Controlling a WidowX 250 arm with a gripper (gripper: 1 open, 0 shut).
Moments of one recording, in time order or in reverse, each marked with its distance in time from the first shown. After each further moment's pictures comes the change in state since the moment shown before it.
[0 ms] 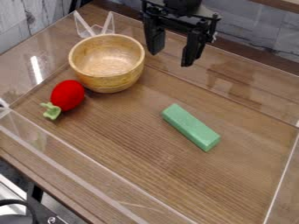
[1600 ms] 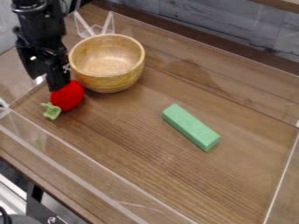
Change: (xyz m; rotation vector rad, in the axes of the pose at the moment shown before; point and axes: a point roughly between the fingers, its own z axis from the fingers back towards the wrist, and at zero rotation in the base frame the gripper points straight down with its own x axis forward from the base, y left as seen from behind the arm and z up) arm -0.083 0.151 -0.051 -0.004 -0.021 -0.095
